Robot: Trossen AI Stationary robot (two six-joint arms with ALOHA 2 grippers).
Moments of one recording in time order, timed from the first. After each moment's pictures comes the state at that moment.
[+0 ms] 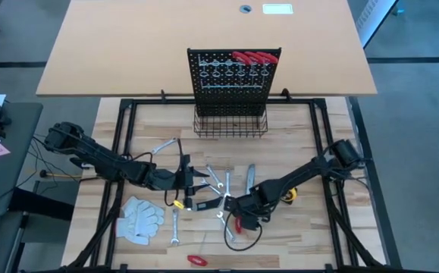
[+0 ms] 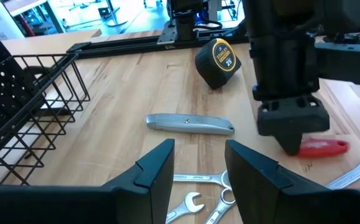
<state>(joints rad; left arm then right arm) -0.33 1.38 0.63 0.44 -0.47 0.00 0.37 1.94 1.19 -0.39 -0.07 -0.97</state>
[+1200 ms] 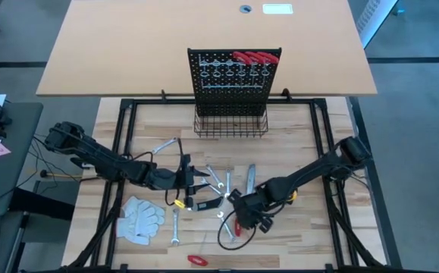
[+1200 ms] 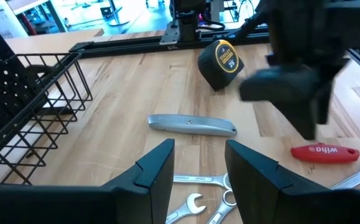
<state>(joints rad) -0.32 1.38 0.63 0.44 -0.47 -0.01 0.40 1.86 1.22 -0.42 -0.10 -0.50</state>
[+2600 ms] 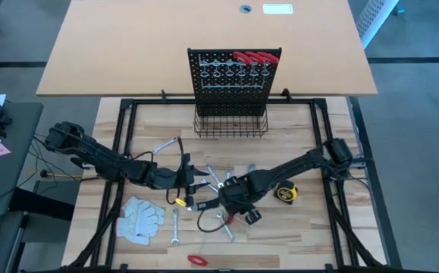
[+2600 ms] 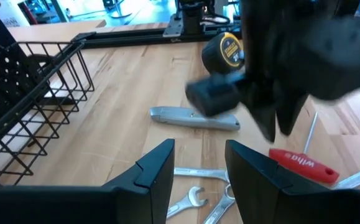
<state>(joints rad) -0.32 1.38 0.63 0.41 -0.47 -0.05 0.29 1.96 1.43 -0.72 -0.10 -0.18</state>
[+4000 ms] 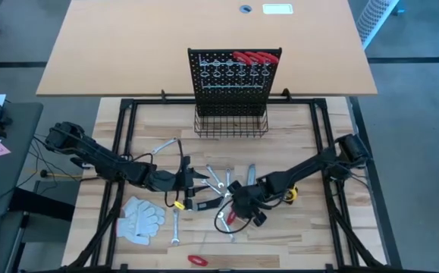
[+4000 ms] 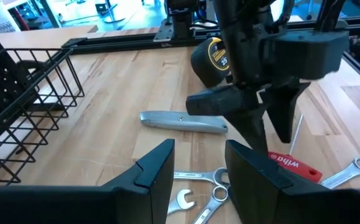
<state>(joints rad) -0.35 1.38 0.63 0.43 -0.47 -0.04 0.31 1.84 1.03 -0.13 -0.08 -0.38</state>
